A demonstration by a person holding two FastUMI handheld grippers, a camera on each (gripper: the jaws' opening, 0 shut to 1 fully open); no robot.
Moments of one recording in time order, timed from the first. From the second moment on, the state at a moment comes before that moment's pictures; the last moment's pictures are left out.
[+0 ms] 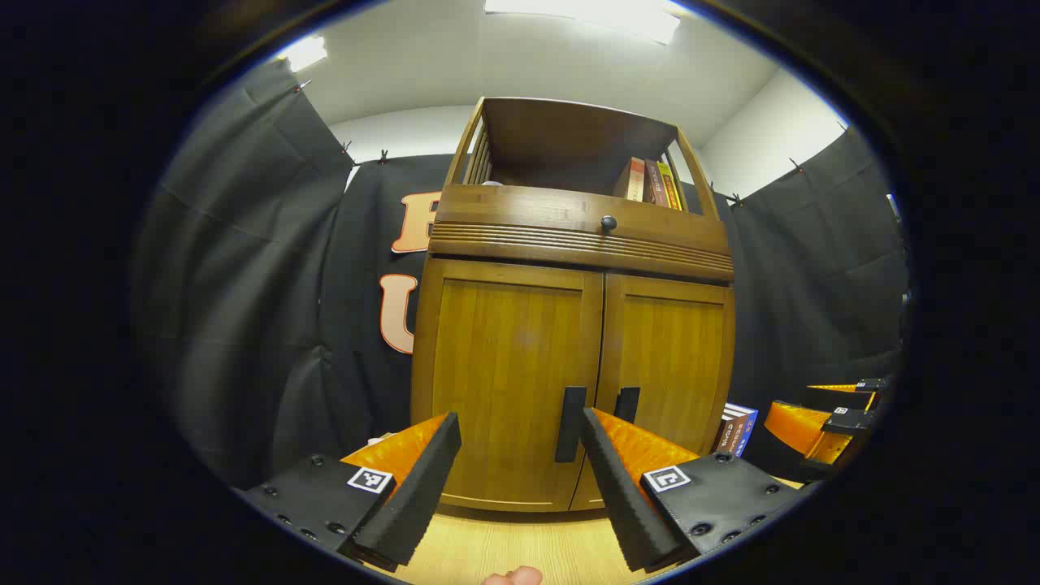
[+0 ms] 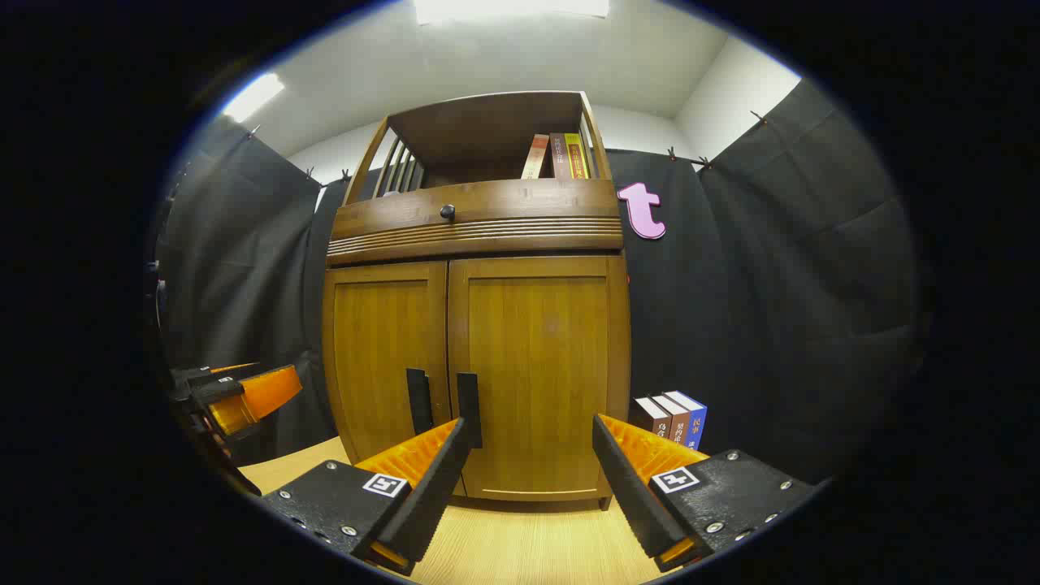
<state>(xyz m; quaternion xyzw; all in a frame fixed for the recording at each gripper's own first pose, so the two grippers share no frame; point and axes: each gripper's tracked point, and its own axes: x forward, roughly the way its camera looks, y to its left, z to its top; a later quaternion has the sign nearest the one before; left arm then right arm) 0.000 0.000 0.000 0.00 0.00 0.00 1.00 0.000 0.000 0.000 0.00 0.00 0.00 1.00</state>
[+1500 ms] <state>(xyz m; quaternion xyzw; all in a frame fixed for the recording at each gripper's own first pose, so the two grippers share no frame) -0.005 0.022 -0.002 0.02 0.01 0.02 1.00 0.117 0.038 0.047 0.01 -0.03 0.04 1.00</state>
